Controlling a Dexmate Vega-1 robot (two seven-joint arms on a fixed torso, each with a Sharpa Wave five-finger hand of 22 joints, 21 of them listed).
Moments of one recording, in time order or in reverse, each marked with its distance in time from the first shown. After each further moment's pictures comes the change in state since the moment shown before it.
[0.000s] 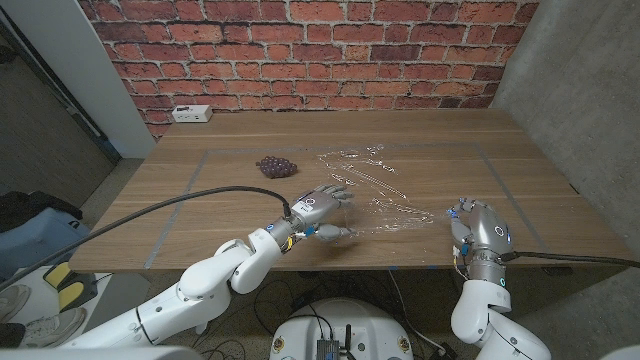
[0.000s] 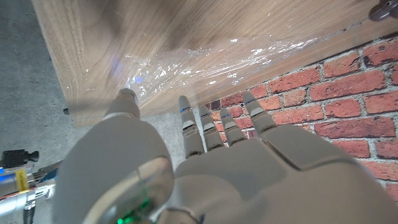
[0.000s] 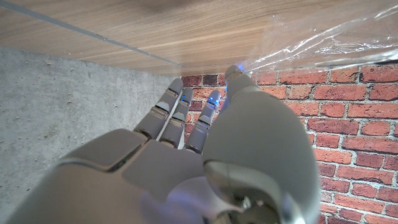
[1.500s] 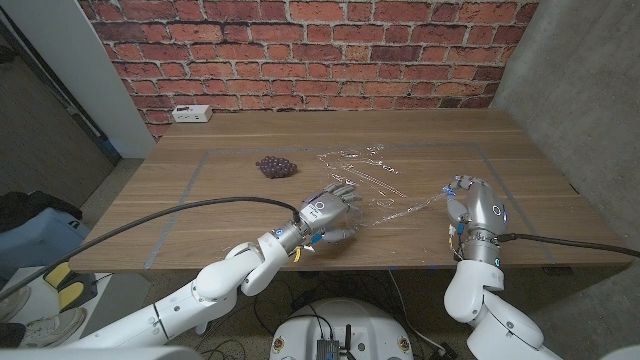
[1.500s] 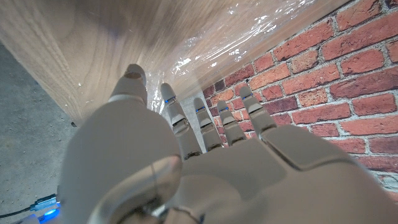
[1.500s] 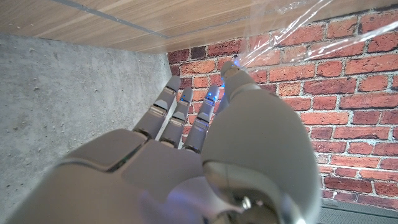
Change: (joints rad) left arm -0.070 -0.064 0.092 0.153 0.184 -0.041 0.214; left_hand 0.232 0.032 0.011 -0.075 0.022 0.350 -0.085 0.070 -0.094 0.176 -0.061 0.060 -0.014 0.157 -0.048 0.020 -0.005 0.114 -0.063 0.016 -0.002; right arm 0.050 0.044 0.020 -0.010 -0.032 0.104 -0.006; right_hand 0.023 -0.023 0.040 -0.056 0.015 0.023 0.066 0.020 -0.012 0.063 0.052 0.009 0.005 0.018 0.000 -0.039 -0.025 0.005 0.041 0.004 -0.002
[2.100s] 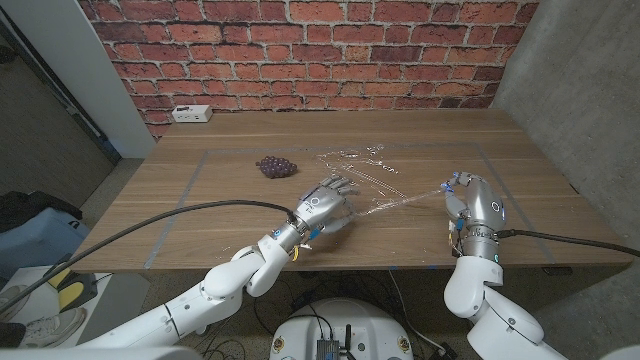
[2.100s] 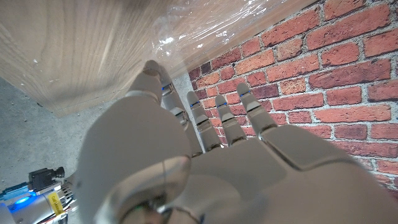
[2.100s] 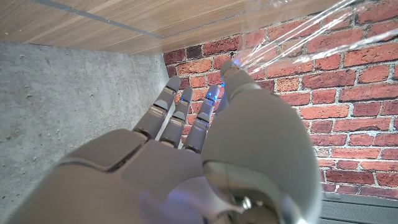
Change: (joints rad) left arm -0.023 -0.041 0.019 0.077 -0.047 0.001 0.150; left_hand 0.105 0.125 0.027 -0.001 -0.052 0.262 0.143 0.050 0.025 0.077 -0.028 -0.006 0.001 0.053 0.000 -0.005 0.000 0.040 -0.013 0.008 0.005; right arm 0.001 0.012 0.024 0.007 0.016 0.046 0.012; right_hand -0.005 -0.005 0.013 -0.004 -0.008 0.000 0.000 -0.001 -0.003 0.005 0.005 0.000 0.005 0.009 -0.002 -0.010 0.000 0.000 0.000 0.000 0.000
